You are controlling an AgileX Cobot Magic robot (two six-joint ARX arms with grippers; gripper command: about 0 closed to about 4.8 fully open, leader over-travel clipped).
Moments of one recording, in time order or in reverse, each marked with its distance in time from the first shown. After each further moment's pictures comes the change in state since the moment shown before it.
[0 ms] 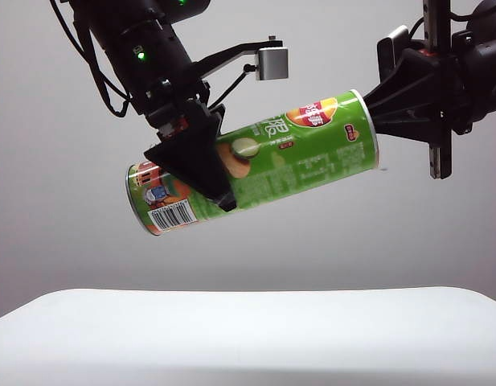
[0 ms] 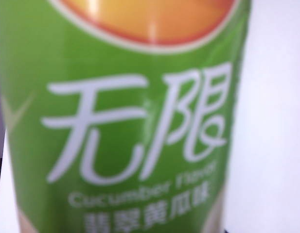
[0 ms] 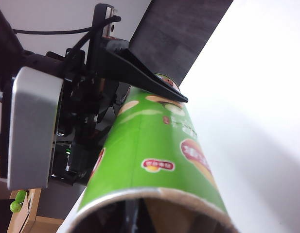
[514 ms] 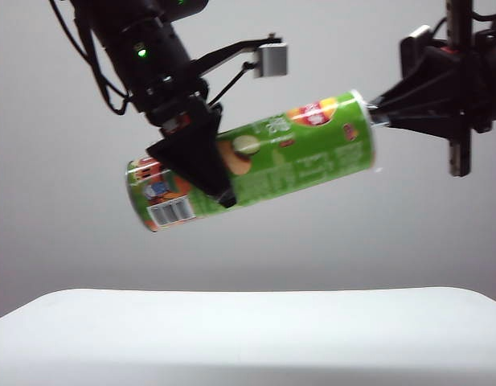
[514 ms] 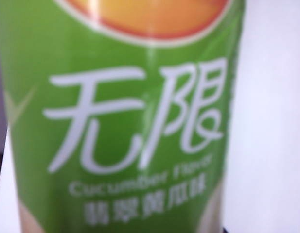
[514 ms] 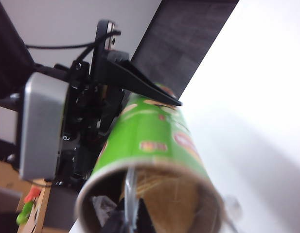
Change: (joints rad) left arm 0.021 -0.001 0.011 -0.030 -0.021 -0.014; right arm -0.106 0.000 0.000 -0.005 -0.036 0.000
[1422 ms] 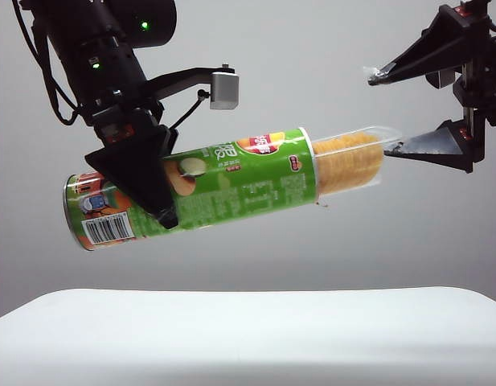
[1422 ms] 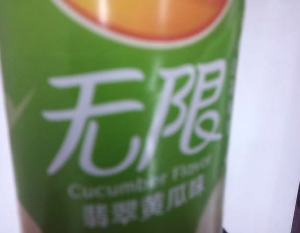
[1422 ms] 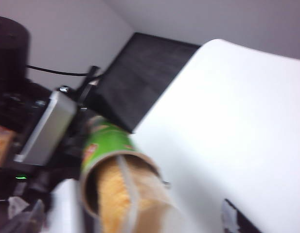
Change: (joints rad) left arm 0.106 0.000 -0.011 -0.149 0.056 0.007; right arm -0.062 -0.006 0.000 0.116 0.072 -0.097
